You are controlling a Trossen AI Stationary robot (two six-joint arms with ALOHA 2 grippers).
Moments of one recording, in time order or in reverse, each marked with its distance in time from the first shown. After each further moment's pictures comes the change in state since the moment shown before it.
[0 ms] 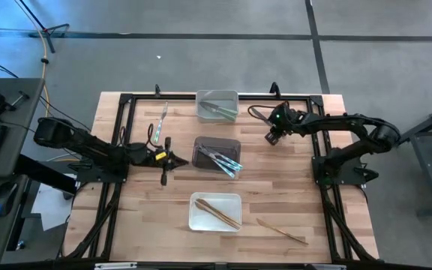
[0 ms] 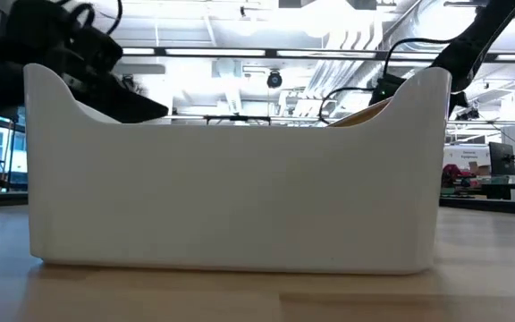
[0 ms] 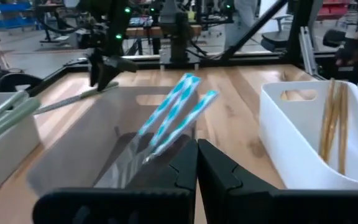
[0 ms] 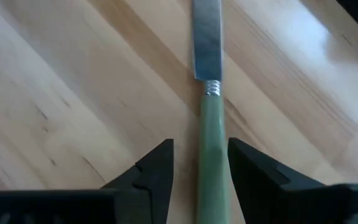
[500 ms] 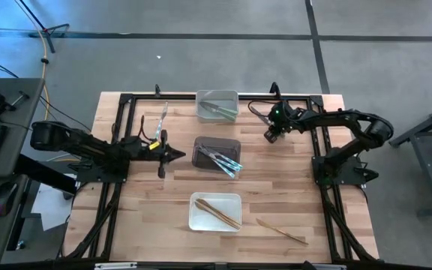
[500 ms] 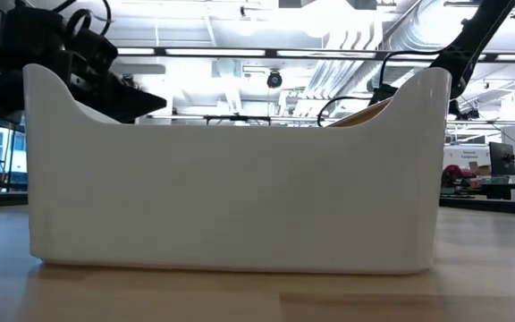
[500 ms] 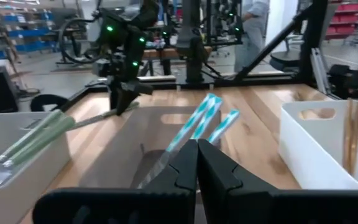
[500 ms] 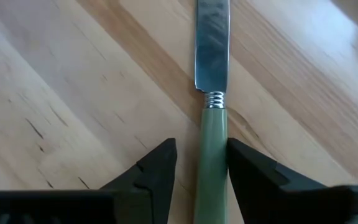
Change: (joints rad) left arm 0.156 -0.055 -0.055 0.090 0.119 0.027; right arm -0.069 0.115 0.021 0.040 -0.111 -0.025
